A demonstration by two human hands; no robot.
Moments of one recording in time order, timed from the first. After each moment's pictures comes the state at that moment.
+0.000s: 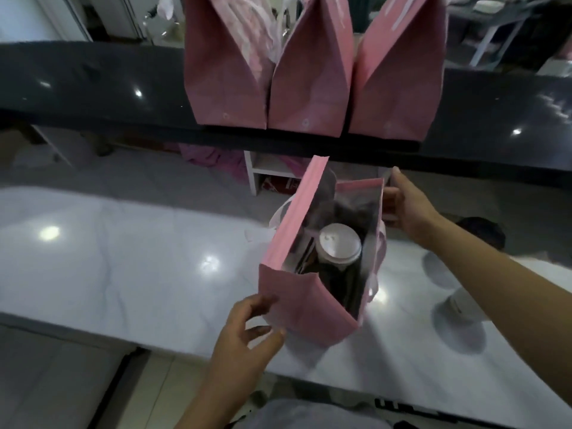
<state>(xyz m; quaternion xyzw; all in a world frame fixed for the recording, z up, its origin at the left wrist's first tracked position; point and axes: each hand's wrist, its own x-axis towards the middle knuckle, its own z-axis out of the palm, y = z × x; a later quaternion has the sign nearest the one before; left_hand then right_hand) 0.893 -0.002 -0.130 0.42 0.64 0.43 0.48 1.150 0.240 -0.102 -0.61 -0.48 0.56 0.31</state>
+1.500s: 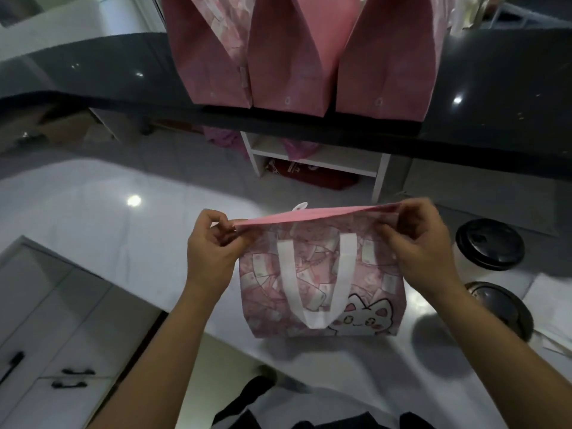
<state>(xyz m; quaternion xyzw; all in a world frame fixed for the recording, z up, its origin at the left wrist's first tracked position) 0.957 0.092 -0.125 0.41 0.65 0.59 0.26 1.236 0.200 -0.154 -0.38 -0.64 0.44 0.49</state>
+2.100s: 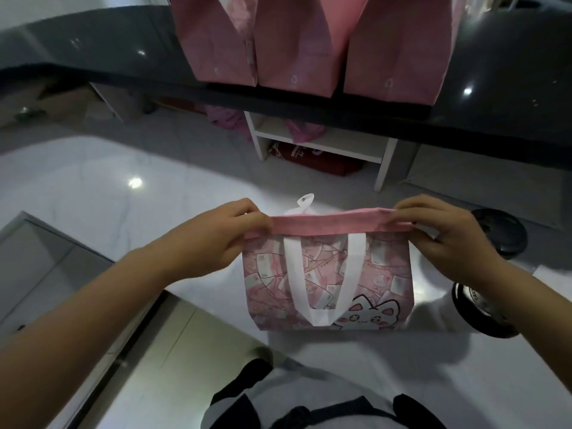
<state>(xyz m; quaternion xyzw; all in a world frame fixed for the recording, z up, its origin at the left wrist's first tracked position) 0.933 0.085 -0.077 0.80 0.57 0.09 0.15 1.279 0.213 -0.136 -0.28 -0.88 0.24 0.31</state>
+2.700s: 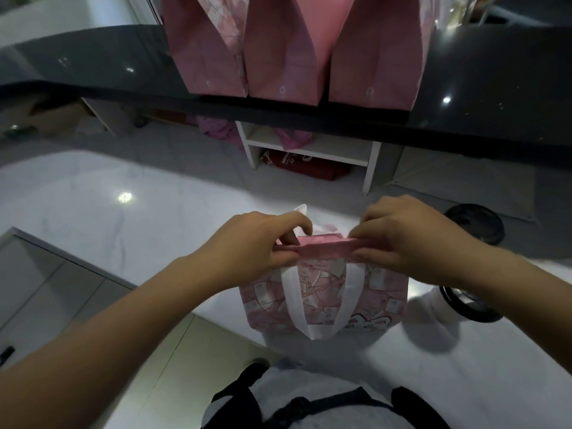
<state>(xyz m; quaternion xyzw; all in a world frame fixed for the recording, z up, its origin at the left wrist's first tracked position) 1.001 0.086 -0.061 0.77 0.61 0.09 0.17 1.251 0.178 -0.079 -0.24 -0.96 0.09 0.09</state>
